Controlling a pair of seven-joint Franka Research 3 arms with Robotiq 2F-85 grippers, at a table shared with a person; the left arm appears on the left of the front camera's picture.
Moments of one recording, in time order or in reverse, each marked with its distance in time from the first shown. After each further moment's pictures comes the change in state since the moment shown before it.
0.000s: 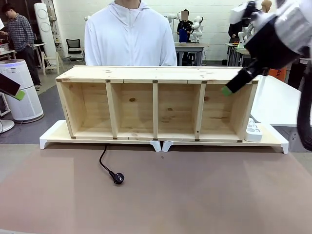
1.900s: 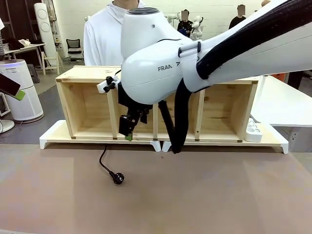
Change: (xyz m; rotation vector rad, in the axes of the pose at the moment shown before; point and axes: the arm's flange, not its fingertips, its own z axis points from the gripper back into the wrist) left arm 0.000 0.000 0.000 0.001 0.000 -0.001; right arm 0.151 0.186 -0.235 0.259 0.390 0.237
